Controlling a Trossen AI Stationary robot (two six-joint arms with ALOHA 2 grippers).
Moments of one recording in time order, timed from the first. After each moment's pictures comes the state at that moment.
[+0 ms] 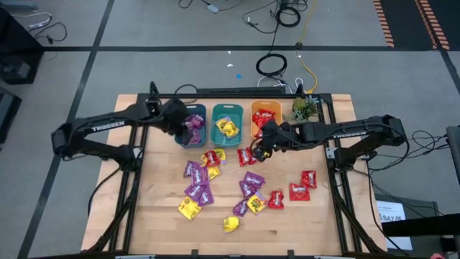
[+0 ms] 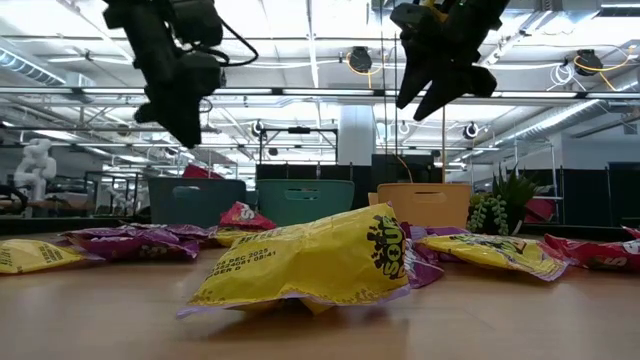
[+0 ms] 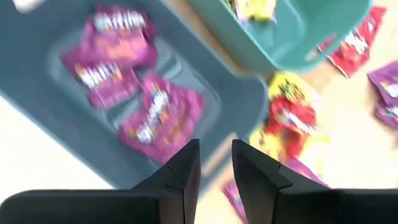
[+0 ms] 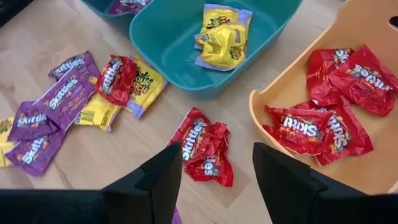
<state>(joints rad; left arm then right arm) 0.43 1.18 0.92 -0.85 0.08 -0.43 0.03 1.40 1.13 -0.71 0.34 0.79</state>
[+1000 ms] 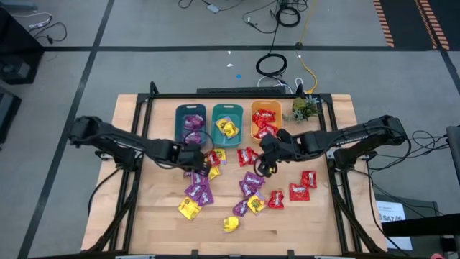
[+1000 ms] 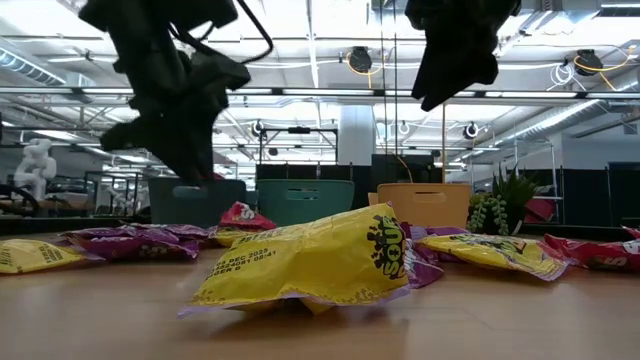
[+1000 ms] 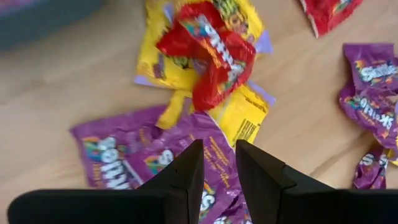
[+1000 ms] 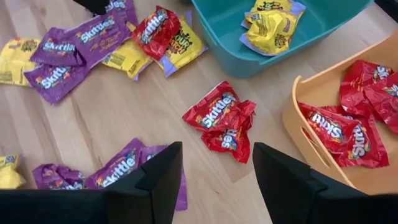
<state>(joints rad) -0.15 1.44 0.84 -0.54 -0.13 -1.25 0.16 1.40 1.13 -0.74 0.33 0.63</state>
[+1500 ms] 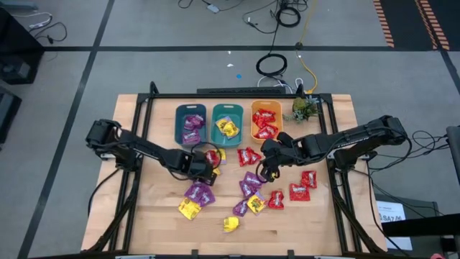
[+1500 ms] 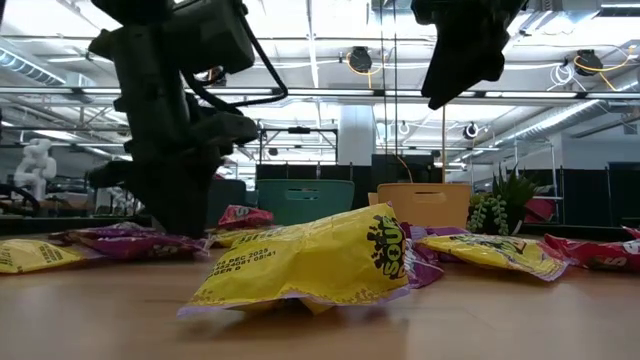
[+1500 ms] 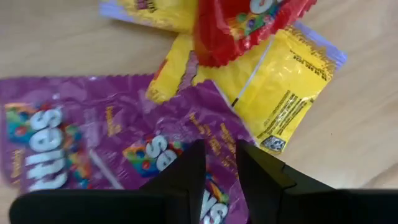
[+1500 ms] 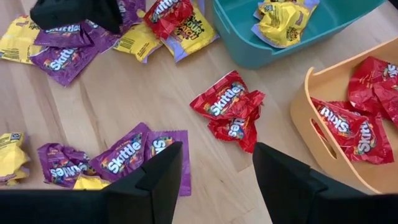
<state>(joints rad) -0.20 1.70 0.85 -0.47 -0.08 -1.33 0.21 1.40 1.13 -0.76 0.33 0.62</state>
